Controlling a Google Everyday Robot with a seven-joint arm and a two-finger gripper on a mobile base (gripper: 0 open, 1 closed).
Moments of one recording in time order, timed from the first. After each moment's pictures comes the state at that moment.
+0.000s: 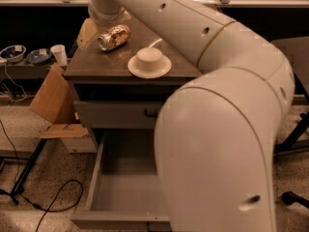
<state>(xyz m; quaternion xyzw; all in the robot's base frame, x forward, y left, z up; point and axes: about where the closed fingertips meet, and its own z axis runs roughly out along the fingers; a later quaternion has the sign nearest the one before) 0.774 0.140 0.917 -0.38 0.87 0.02 0.32</state>
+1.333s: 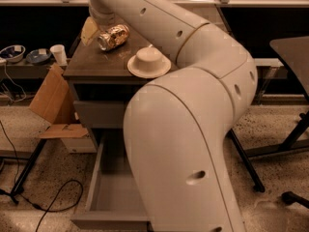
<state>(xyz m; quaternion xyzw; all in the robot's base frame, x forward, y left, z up) 0.814 0.138 0.904 -0.32 0.89 -0.02 0.32</state>
